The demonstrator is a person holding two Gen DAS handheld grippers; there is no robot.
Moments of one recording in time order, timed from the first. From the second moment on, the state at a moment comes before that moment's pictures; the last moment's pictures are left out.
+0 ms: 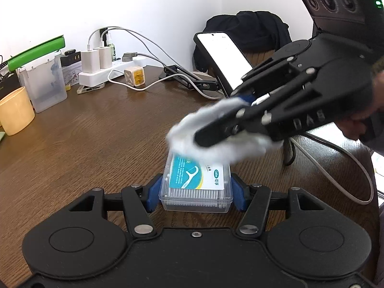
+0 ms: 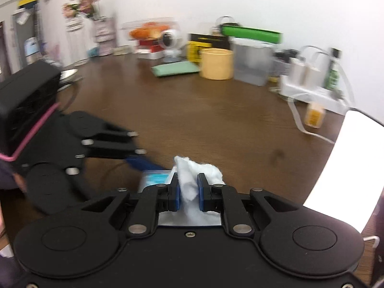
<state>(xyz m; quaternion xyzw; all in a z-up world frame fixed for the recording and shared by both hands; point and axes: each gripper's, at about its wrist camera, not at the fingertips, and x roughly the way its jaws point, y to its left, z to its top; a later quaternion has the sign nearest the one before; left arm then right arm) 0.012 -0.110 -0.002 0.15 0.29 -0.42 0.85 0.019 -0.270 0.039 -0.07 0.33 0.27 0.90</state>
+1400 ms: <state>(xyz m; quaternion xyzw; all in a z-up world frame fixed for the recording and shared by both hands) 0.011 -0.112 -0.002 0.15 0.28 -0.42 0.85 0.014 -0.276 0.034 -0.05 0.32 0.28 0.90</state>
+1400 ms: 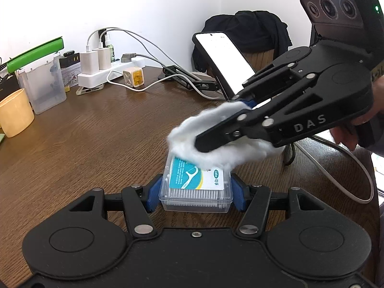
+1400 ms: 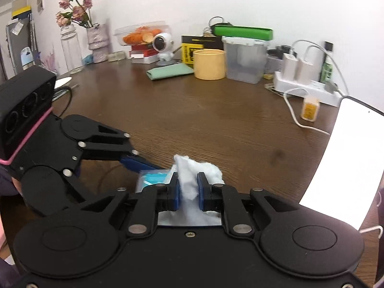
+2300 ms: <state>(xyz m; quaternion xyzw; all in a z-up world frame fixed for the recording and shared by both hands) 0.014 -0.111 -0.002 0.15 0.29 -0.43 0.84 0.007 -0.284 0.037 -0.07 0.31 0.26 0.91</state>
